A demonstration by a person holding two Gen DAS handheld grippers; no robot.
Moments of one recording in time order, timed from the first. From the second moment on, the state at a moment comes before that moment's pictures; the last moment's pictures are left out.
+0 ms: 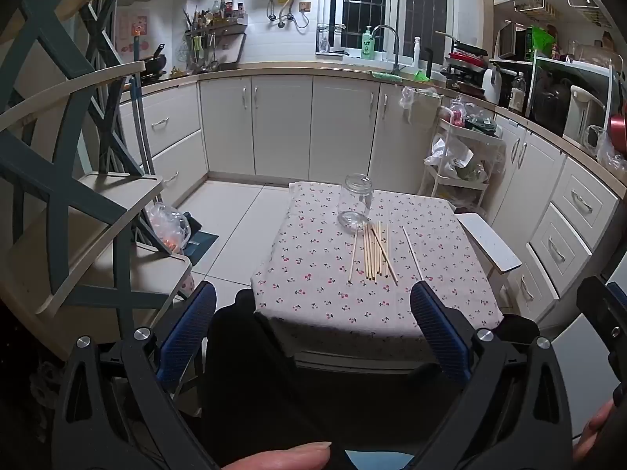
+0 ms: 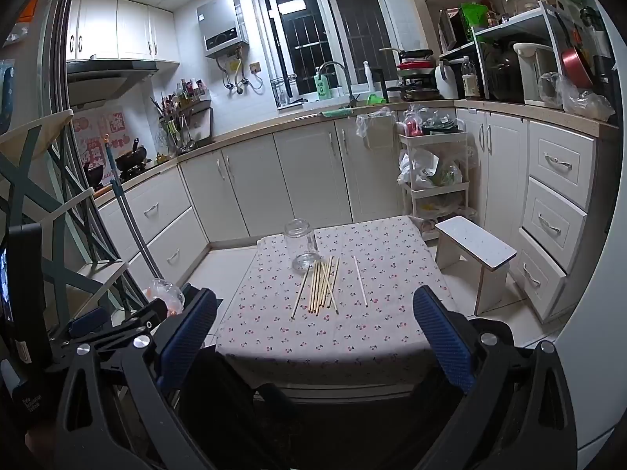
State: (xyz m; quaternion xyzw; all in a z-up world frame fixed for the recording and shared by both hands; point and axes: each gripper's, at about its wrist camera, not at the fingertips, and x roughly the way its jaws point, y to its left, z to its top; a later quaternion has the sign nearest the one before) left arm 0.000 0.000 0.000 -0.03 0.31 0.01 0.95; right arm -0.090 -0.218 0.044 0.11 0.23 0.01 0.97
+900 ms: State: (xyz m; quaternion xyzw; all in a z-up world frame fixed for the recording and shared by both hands) left arm -0.005 0.005 0.002 -0.06 0.31 -0.02 0.95; right arm -0.096 -0.224 0.043 0.11 0.23 0.01 0.97
